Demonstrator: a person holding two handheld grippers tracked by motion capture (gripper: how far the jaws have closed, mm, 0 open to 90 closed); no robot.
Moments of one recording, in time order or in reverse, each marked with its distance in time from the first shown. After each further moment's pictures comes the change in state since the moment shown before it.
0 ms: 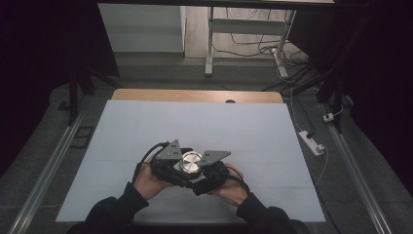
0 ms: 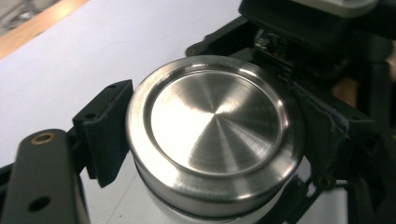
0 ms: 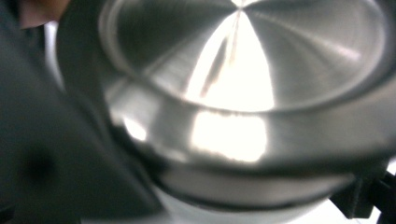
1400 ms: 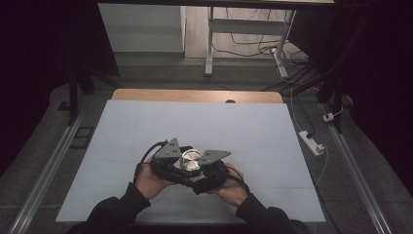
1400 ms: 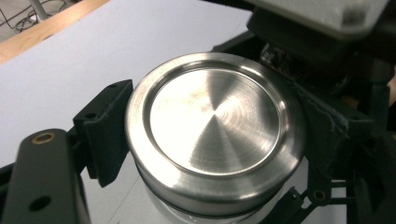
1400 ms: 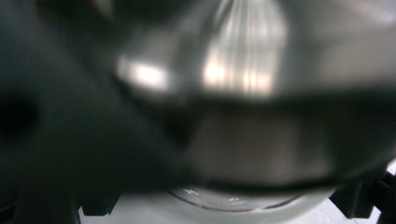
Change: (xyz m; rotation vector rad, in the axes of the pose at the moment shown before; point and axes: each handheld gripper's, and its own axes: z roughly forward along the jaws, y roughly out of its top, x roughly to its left) left arm 0.004 -0.001 -0.004 -0.050 0.000 -0.048; right arm 0.000 0.000 0.000 0.002 -0.029 0.015
